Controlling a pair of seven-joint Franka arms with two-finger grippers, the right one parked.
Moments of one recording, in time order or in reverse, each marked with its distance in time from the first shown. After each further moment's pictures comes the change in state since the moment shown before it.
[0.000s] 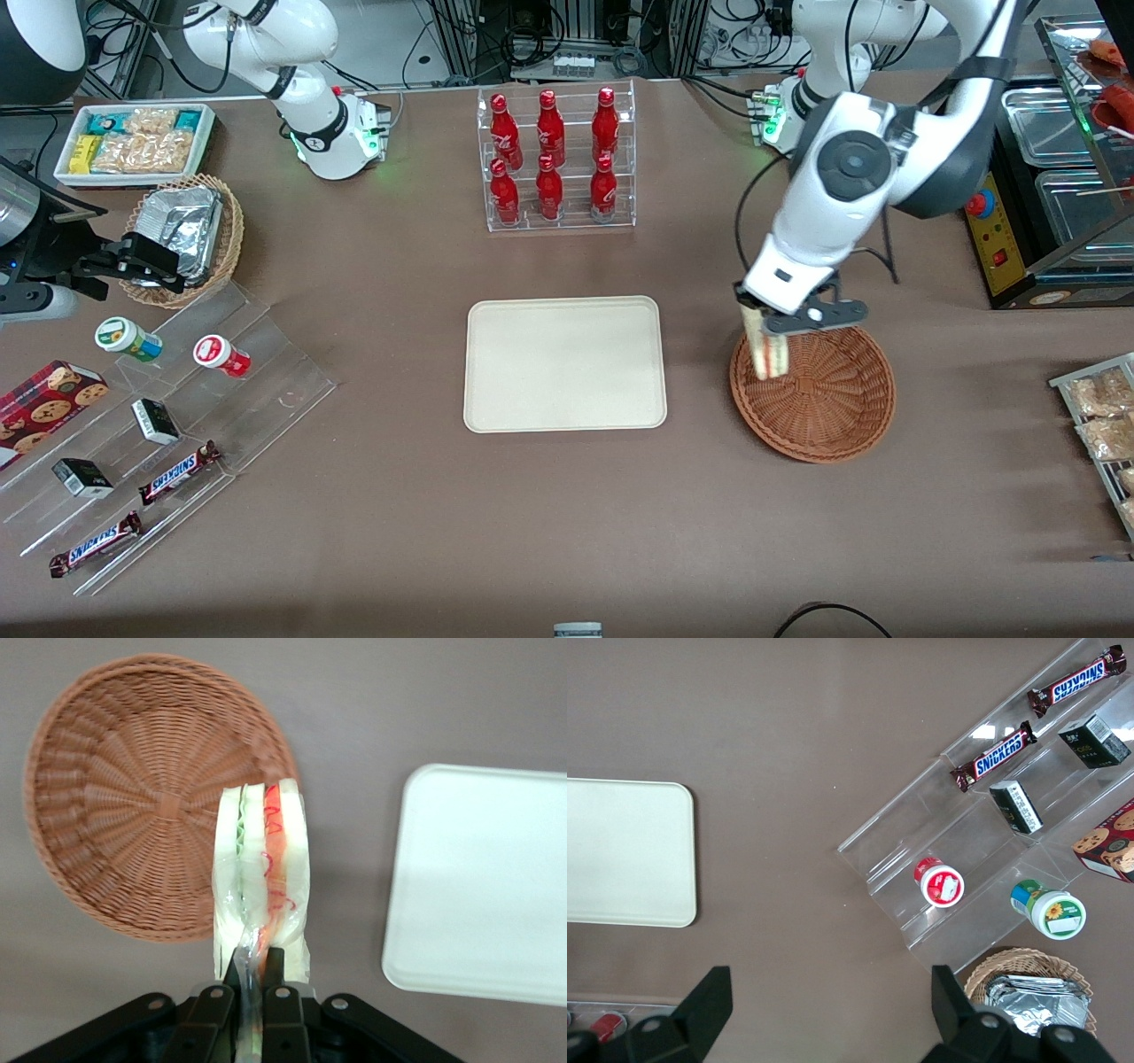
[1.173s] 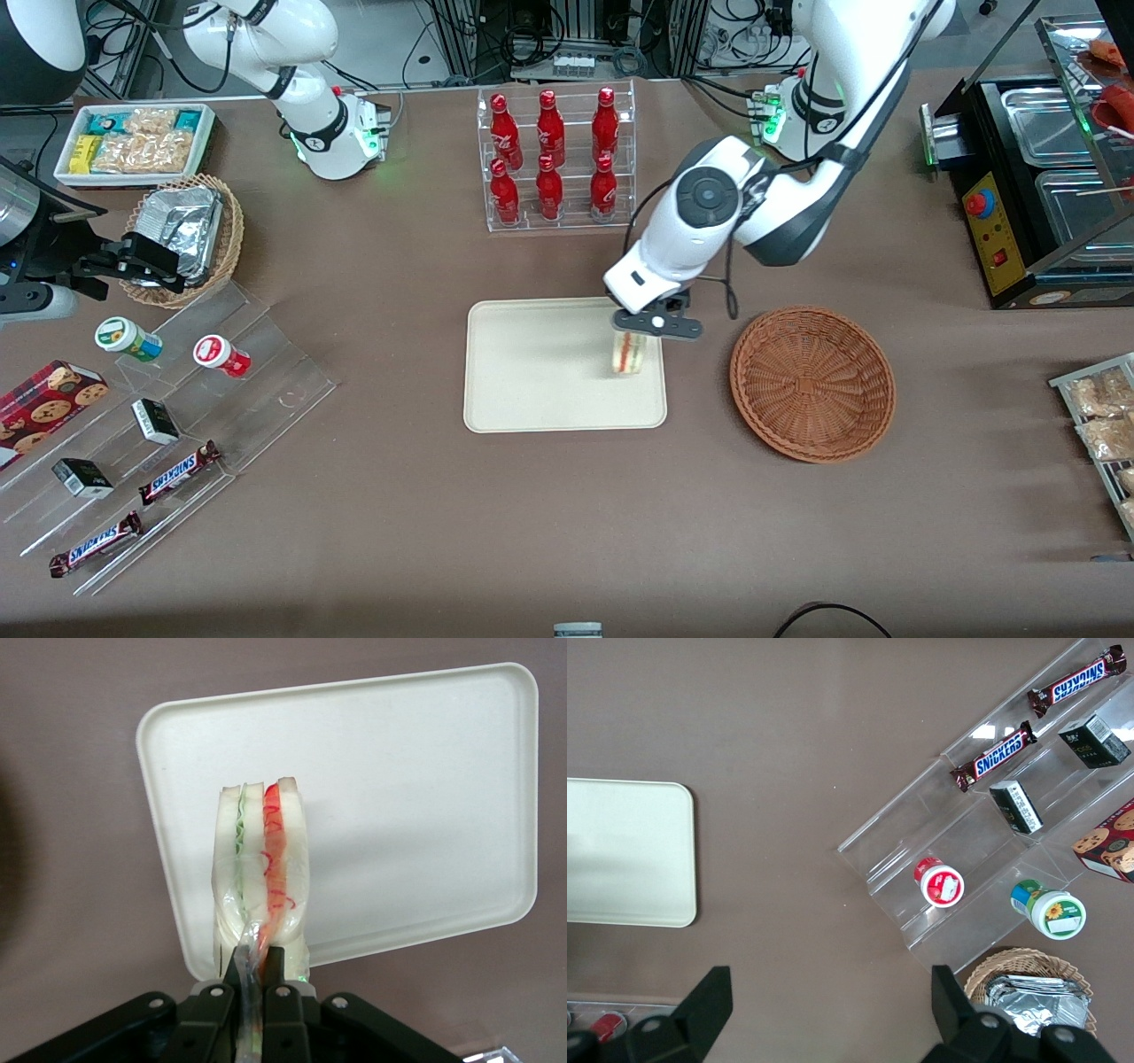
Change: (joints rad) arm -0.059 0.313 -0.201 0.137 0.019 0.212 -0.043
